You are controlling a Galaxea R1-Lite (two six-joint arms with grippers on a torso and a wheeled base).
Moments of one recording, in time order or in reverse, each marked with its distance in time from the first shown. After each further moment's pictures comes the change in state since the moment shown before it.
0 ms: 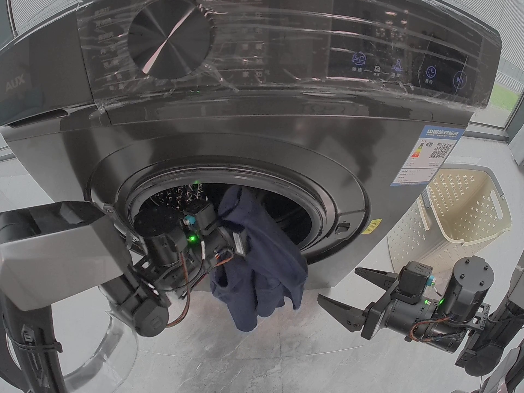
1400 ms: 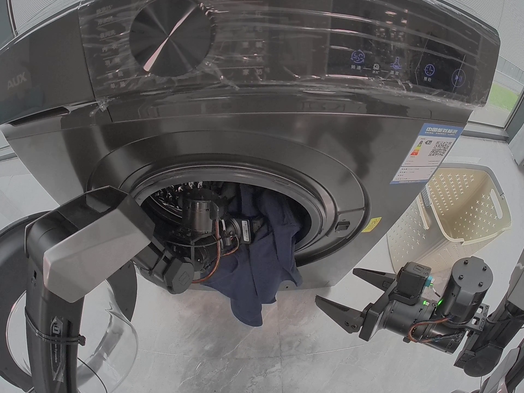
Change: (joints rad) left arm 0.074 0.187 -0.460 0.622 0.096 -0.119; right arm 0.009 0.004 -0.005 0.000 0.000 0.000
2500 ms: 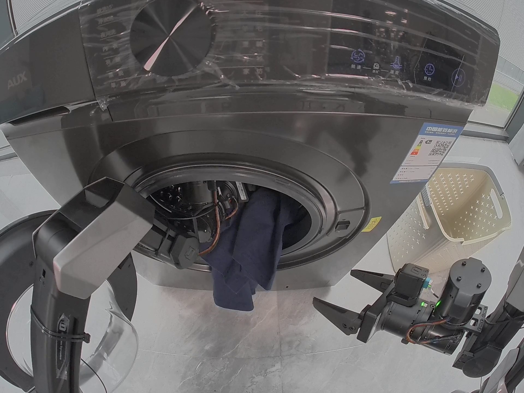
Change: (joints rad) left arm 0.030 0.052 -0.246 -0.029 0.132 -0.075; right arm 0.010 0.007 -0.004 0.000 -0.001 0.000
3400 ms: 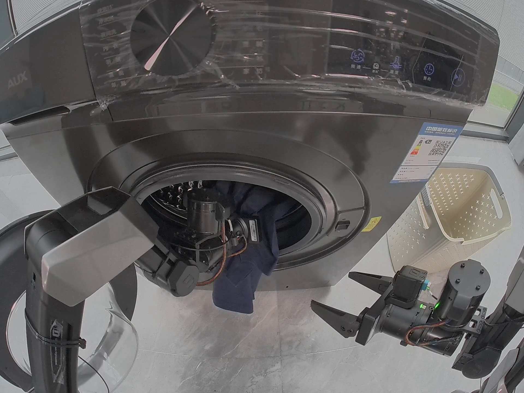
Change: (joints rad) left arm -0.064 -0.066 0.255 0.000 -0.140 0.048; right arm 0.011 0.003 0.001 -0.001 0.000 0.001
